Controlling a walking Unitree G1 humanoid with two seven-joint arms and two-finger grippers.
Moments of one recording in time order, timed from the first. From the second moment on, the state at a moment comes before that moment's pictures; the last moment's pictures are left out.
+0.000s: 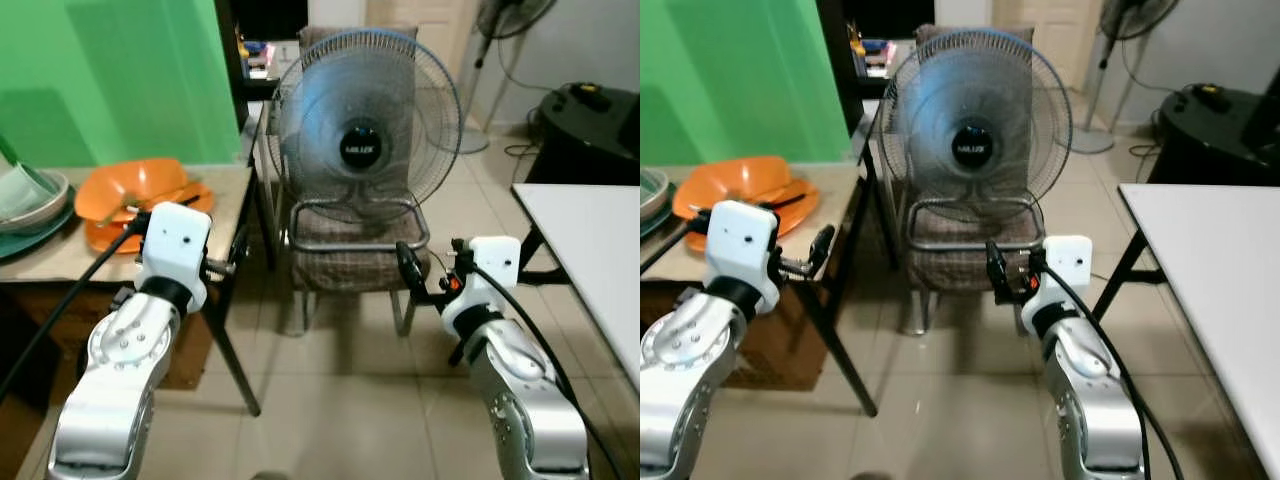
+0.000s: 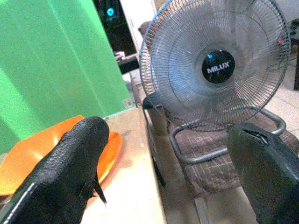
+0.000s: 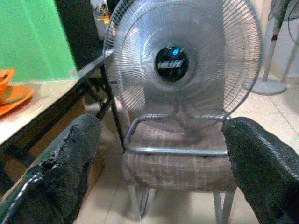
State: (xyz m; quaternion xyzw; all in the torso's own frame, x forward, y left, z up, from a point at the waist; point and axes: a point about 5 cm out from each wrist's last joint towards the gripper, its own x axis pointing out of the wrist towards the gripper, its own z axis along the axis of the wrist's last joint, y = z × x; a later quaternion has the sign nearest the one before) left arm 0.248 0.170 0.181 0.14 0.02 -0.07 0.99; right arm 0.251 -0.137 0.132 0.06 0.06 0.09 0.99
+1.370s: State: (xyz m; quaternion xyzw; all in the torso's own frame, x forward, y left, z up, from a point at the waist) left arm 0.248 0.191 0.182 0.16 0.03 -0.03 0.99; right arm 0.273 -0.097 0.147 0.04 0.03 0.19 0.98
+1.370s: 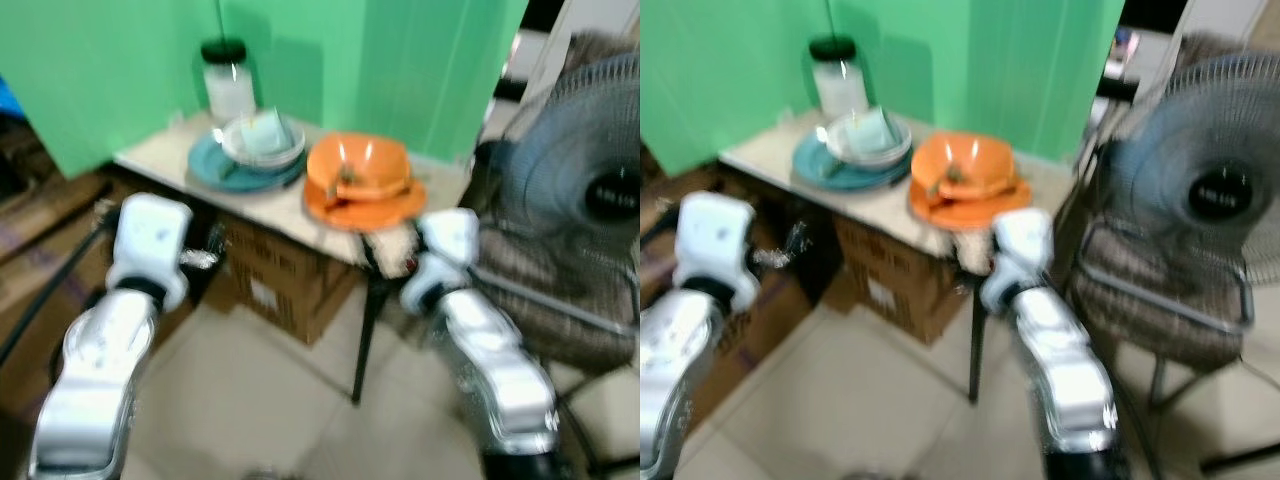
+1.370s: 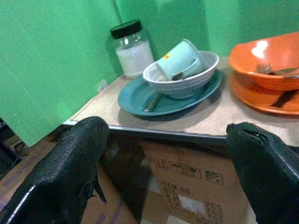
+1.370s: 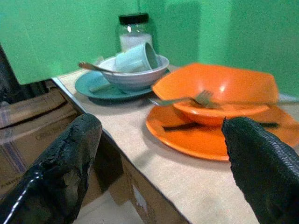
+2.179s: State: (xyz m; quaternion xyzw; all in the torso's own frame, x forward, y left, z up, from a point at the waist) left arm 0.243 0.181 0.178 0.16 0.03 -0.09 0.98; right arm 0.285 -0.088 0.163 0.01 0.01 0.21 0.98
